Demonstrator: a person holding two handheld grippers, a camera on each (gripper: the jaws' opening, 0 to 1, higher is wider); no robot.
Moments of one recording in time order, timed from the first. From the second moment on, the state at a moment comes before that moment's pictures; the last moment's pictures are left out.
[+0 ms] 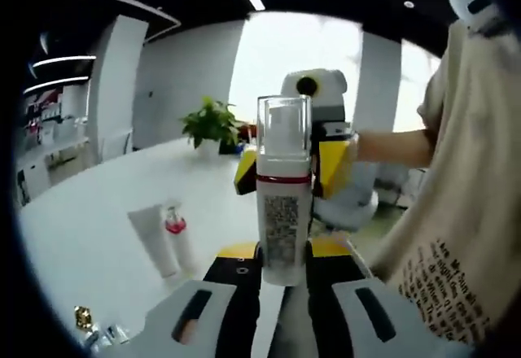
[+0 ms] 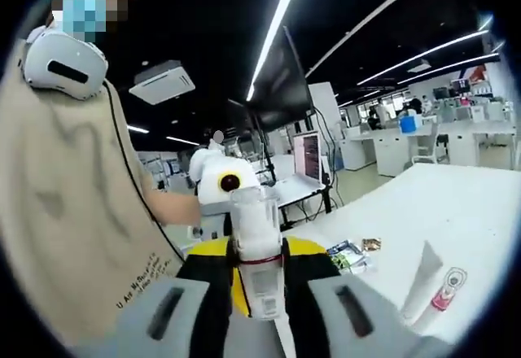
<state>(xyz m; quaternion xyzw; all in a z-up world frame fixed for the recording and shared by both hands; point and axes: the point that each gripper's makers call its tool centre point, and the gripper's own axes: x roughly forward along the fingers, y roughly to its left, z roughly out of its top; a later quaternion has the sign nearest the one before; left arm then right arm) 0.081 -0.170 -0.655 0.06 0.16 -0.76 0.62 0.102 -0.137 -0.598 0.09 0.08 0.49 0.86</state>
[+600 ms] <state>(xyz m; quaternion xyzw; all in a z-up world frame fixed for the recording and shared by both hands) 0.076 -0.171 -0.665 0.08 0.17 -0.77 0.61 0.100 -0.140 -0.608 0.07 0.06 0.47 0.88</state>
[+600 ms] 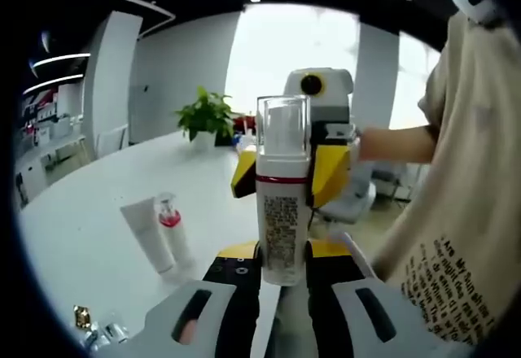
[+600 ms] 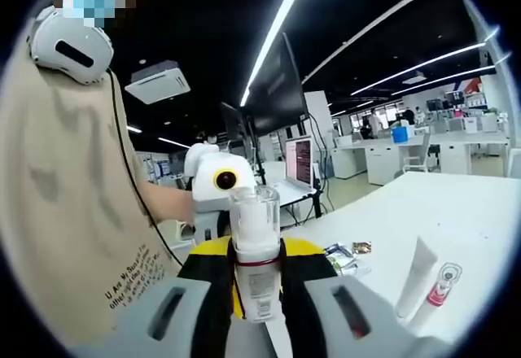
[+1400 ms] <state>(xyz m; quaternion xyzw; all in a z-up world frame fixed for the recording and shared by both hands) 0.080 -0.177 -0.679 0.12 0.16 -0.77 0.61 0.102 -0.144 -0.622 0.01 0.10 0.45 0.89</state>
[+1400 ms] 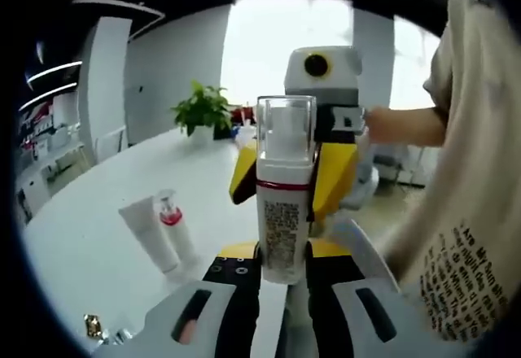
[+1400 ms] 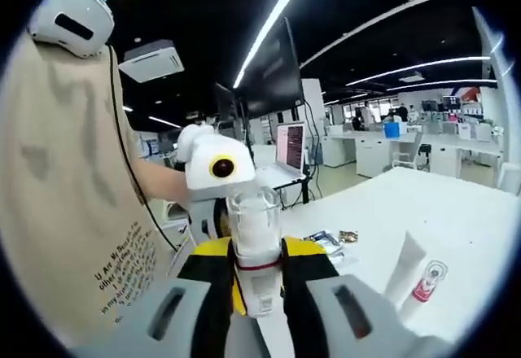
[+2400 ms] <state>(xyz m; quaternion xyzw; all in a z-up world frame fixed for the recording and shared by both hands) 0.122 -0.236 -0.755 0.18 0.19 -0.77 0.59 0.140 -0.210 -0.680 -0.06 0.16 0.35 0.92</state>
